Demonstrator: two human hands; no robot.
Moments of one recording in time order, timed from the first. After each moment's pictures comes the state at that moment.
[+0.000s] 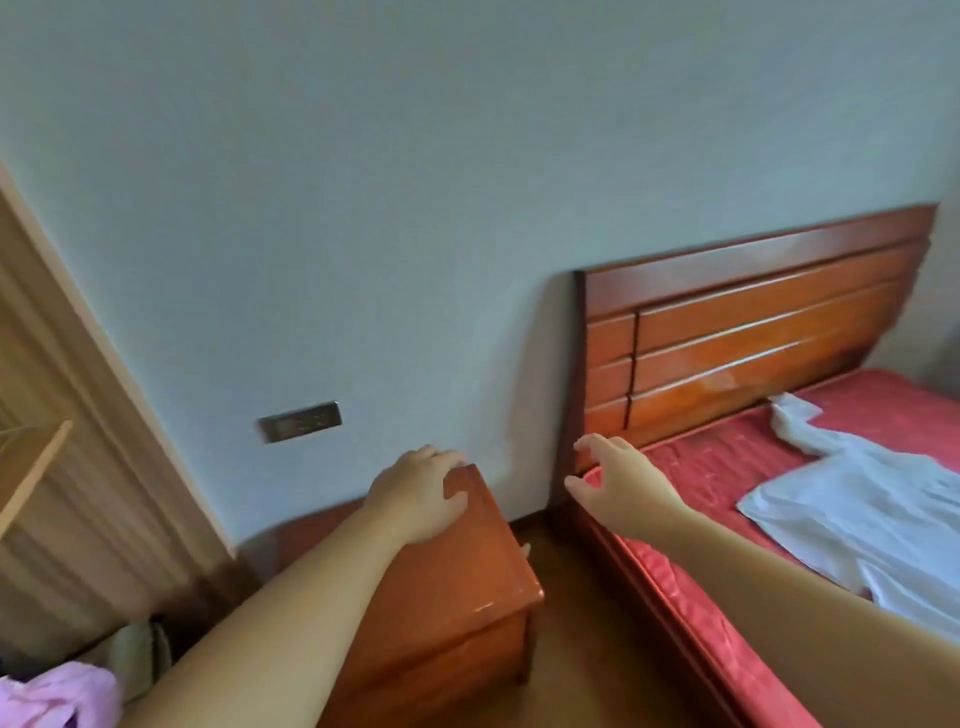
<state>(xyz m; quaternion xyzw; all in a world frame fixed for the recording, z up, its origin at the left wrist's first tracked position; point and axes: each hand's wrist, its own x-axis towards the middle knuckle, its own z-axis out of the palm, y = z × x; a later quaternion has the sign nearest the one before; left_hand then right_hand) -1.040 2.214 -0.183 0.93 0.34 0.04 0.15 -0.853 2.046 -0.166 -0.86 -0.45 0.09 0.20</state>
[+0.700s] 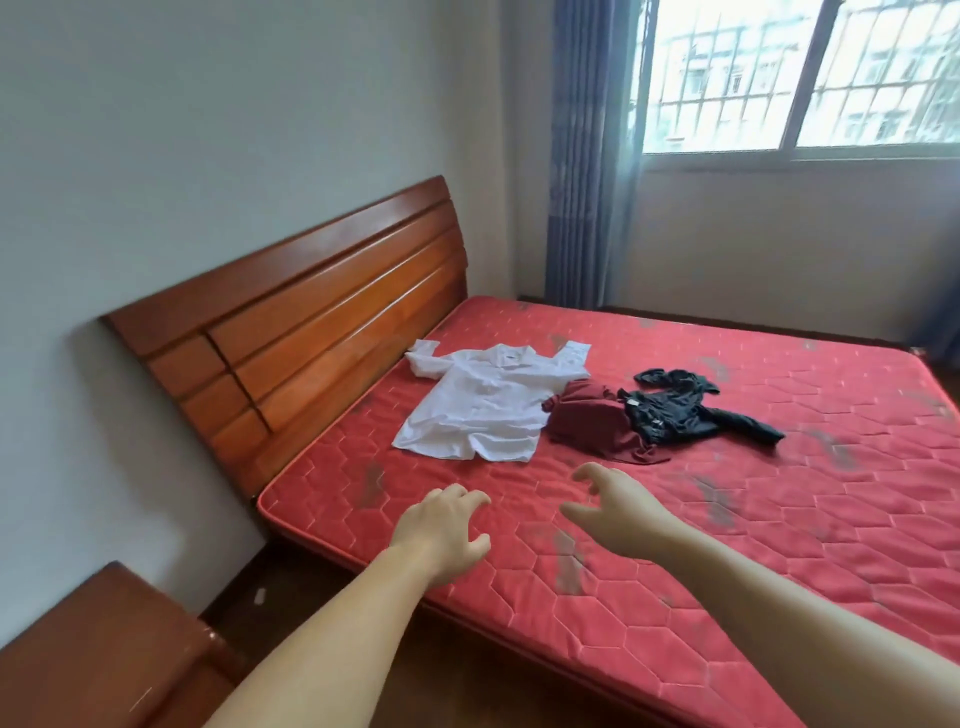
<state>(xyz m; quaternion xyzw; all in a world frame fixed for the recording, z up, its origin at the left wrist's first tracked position) -0.800 1.685 -0.215 0.99 -0.03 -0.07 0.11 -0.760 1.460 -0.200 -0.94 -0.09 0.13 0.29</state>
